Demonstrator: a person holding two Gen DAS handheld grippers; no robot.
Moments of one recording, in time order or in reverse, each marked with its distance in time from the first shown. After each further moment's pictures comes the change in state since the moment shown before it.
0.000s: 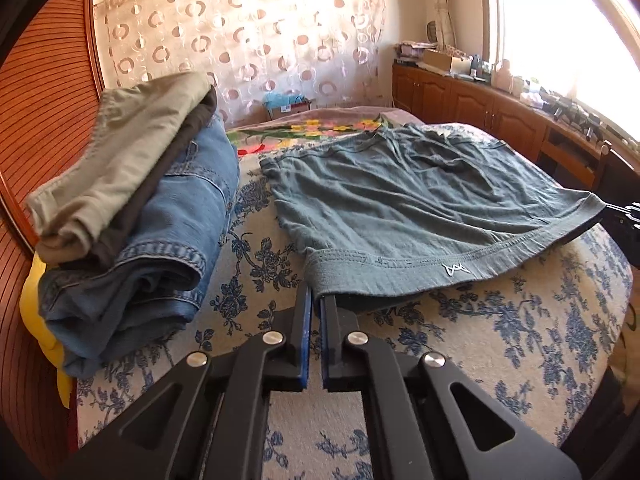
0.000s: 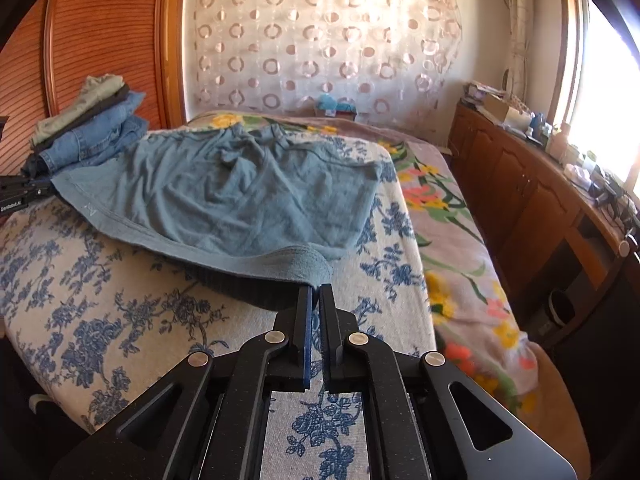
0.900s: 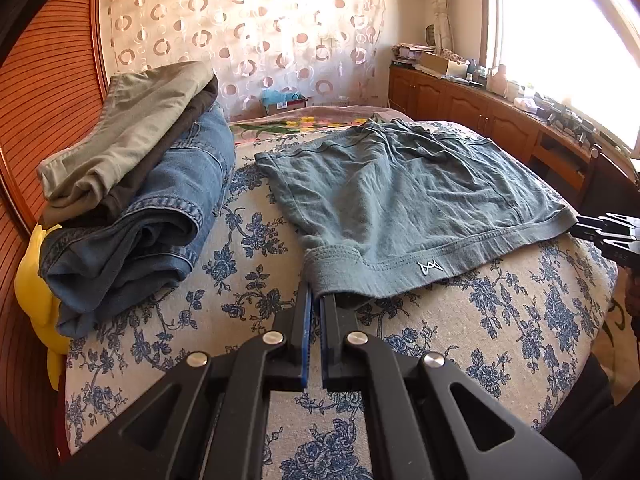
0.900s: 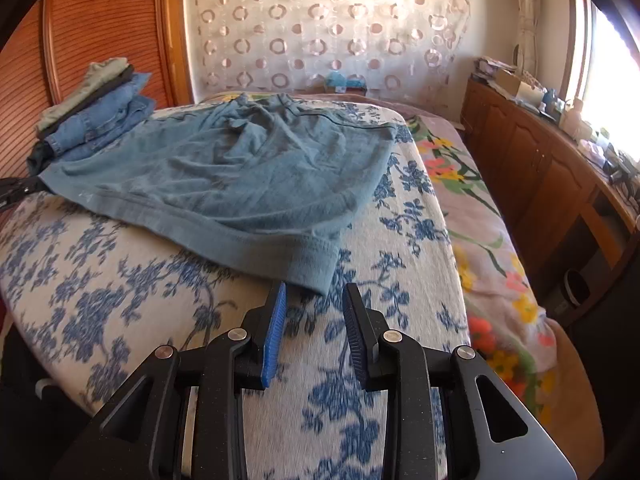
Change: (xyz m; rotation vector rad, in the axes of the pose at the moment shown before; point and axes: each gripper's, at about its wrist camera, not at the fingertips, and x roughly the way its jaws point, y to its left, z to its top) left arm -0.015 -0.008 -0.020 -0.032 0.008 -0.028; right arm 0.020 0.003 -0.020 0.025 0.080 0.047
